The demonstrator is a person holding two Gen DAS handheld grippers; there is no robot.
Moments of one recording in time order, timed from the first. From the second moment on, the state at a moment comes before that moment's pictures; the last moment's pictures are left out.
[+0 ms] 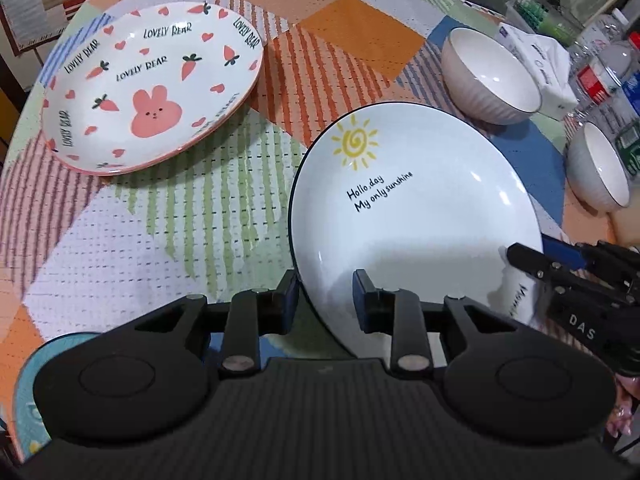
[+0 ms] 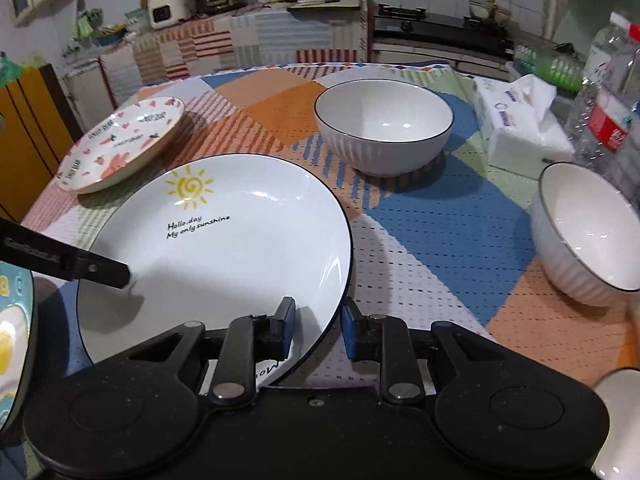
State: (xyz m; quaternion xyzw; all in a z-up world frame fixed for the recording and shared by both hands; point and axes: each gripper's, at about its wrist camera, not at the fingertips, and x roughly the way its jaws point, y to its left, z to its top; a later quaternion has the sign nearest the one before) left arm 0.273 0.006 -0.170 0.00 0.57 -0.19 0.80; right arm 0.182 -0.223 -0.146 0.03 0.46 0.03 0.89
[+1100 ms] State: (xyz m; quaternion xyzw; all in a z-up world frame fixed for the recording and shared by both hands) left arm 0.147 0.124 -0.074 0.14 0.54 -0.17 0.81; right arm 0.093 -0.107 -0.012 0.02 0.50 0.22 0.83
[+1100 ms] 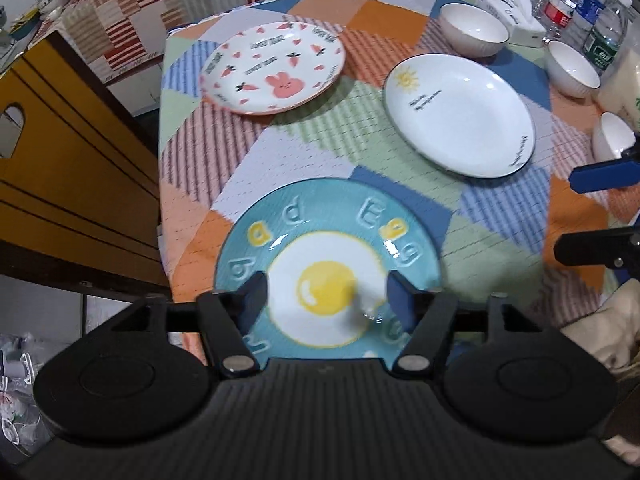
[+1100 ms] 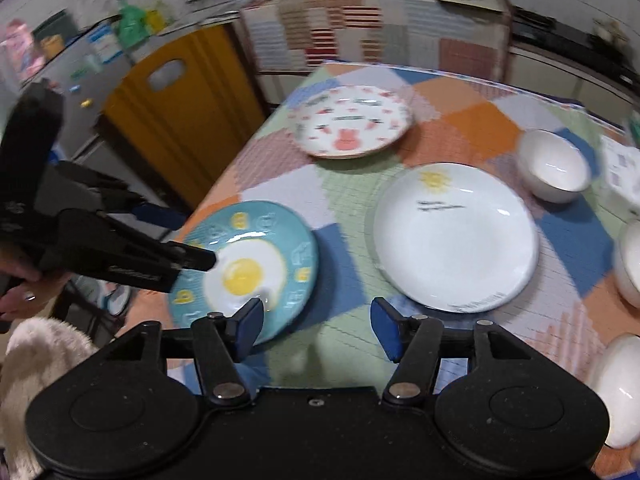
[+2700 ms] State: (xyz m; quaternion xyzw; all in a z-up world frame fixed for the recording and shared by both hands) left arm 0.147 0.194 -0.151 -0.02 0.59 -0.08 0.80; right arm 0.135 -0.082 -0.153 0.09 0.49 0.33 0.80
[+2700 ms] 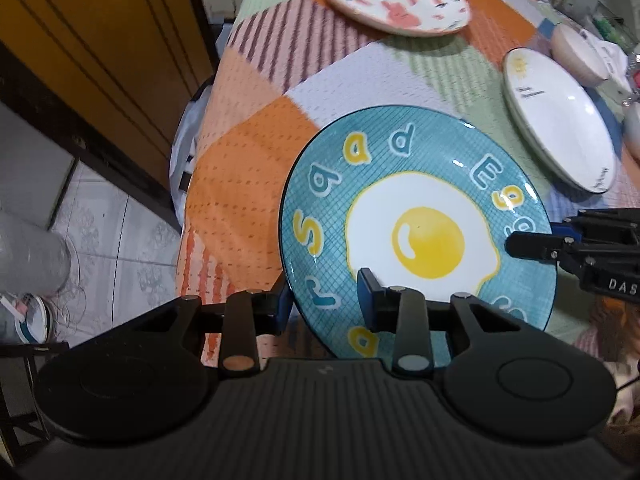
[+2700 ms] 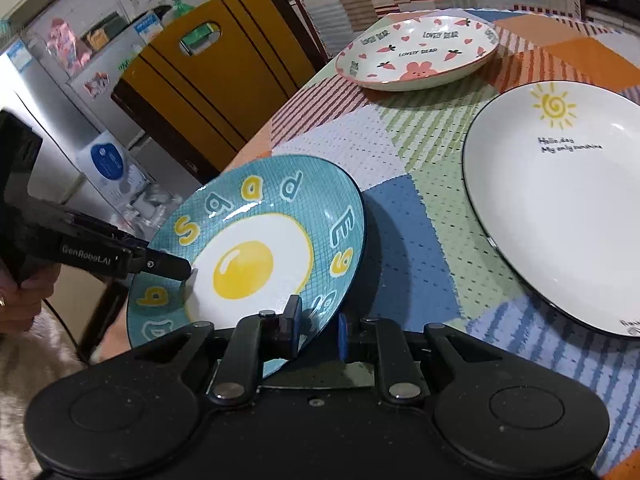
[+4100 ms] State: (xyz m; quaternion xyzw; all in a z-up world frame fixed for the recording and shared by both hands) left arm 0.258 0.007 -0.155 -0.02 0.59 -0.16 0.79; right arm 0.200 -0.264 -0.117 0.09 0.49 0.22 0.84
